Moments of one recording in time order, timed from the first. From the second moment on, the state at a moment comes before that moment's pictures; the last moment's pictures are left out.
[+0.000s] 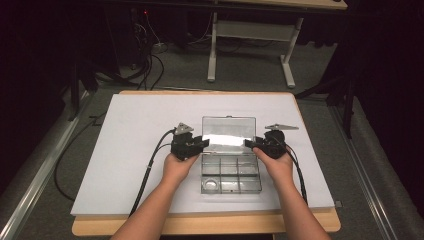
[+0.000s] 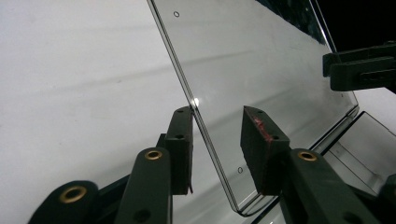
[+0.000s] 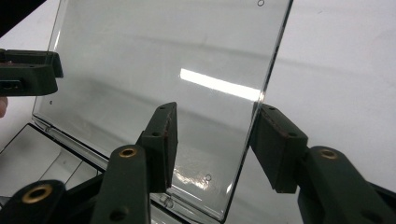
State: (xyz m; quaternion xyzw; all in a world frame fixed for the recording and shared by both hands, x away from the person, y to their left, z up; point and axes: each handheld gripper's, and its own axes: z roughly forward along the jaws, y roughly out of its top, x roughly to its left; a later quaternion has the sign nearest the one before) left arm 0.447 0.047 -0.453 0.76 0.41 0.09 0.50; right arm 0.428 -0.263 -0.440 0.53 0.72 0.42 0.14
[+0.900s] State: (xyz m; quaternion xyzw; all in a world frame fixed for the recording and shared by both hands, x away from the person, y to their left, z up) left arm 0.429 0.057 -0.438 0.76 0.37 0.10 0.52; right arm 0.401 -0.261 -0.424 0.51 0.72 0.43 0.19
